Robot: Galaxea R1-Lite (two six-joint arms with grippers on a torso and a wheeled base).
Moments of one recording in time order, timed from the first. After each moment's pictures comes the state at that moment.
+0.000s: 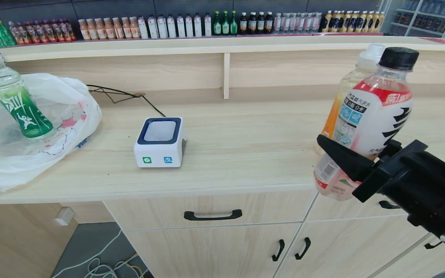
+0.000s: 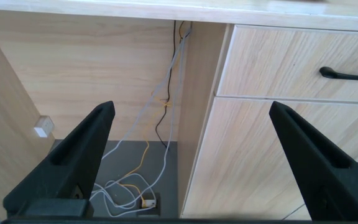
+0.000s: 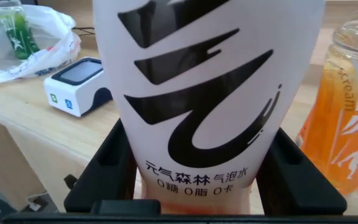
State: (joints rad) left arm 0.00 0.00 0.00 0.00 0.00 0.00; right arm 0.63 1.41 -0.38 -1.30 -0.08 -0.08
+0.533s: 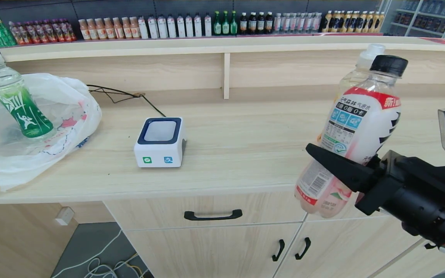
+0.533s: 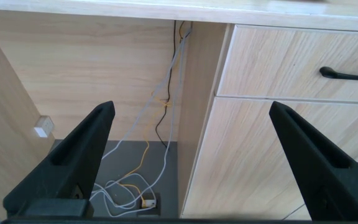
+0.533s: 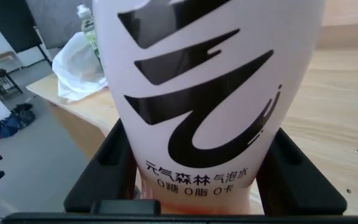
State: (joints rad) left arm 0.00 0.00 0.00 0.00 0.00 0.00; right arm 0.62 1.44 -0.37 -1.33 0.14 0.21
